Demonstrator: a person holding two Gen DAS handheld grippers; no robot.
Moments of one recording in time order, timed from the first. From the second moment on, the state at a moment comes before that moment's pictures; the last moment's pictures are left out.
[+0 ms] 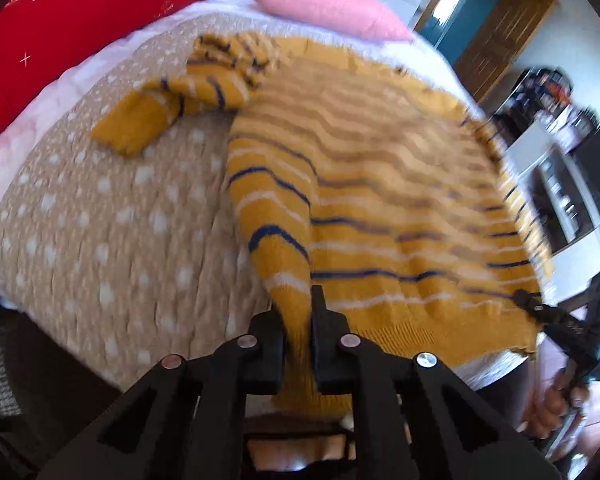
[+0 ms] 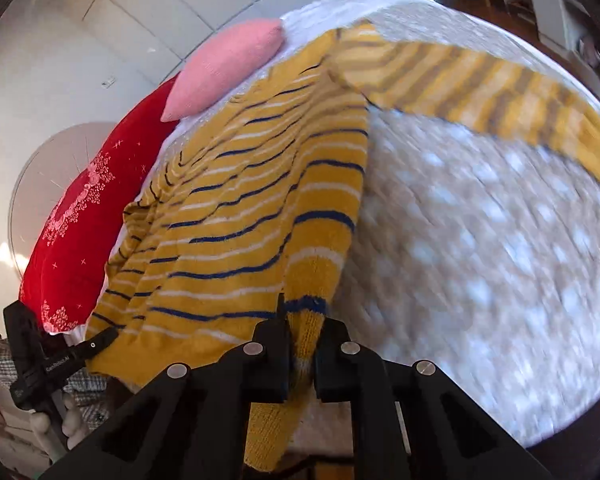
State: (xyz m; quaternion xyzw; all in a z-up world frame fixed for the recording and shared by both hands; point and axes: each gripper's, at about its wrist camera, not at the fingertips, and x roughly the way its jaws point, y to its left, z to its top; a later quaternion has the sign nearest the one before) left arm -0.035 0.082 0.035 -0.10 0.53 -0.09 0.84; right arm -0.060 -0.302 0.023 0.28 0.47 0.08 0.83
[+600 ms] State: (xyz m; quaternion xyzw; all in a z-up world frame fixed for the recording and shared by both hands) left arm -0.047 0.117 0.079 -0.13 0.45 -0.08 0.88; right arm -0.077 -0.473 -0.011 0.50 0.32 -0.12 0.80
